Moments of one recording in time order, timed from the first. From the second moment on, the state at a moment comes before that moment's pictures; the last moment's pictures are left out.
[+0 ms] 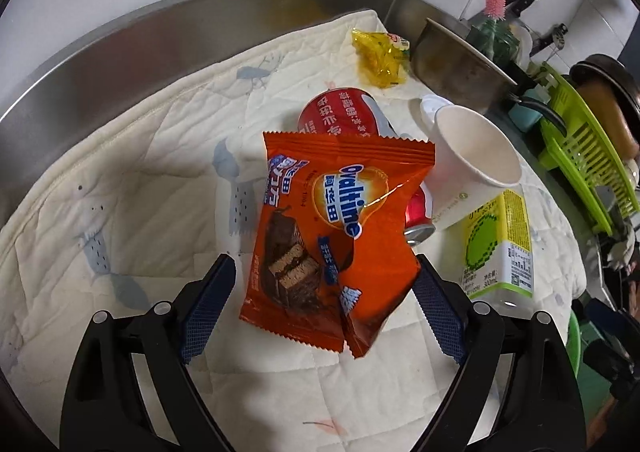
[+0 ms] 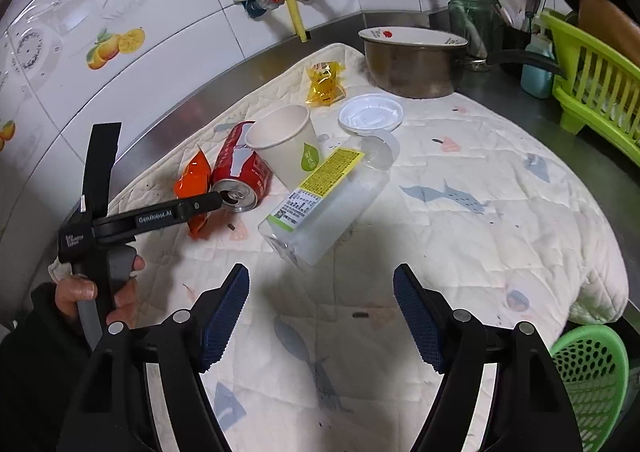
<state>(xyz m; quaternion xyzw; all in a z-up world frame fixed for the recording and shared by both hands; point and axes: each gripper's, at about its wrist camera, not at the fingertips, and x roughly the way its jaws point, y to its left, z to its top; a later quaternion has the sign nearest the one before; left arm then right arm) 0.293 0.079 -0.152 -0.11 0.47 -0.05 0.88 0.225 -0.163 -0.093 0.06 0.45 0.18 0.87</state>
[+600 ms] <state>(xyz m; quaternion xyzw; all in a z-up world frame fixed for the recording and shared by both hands) 0.278 0.092 -0.141 -0.12 0.44 -0.09 0.89 0.281 -0.152 -0.109 0.14 0.49 0.16 0.85</state>
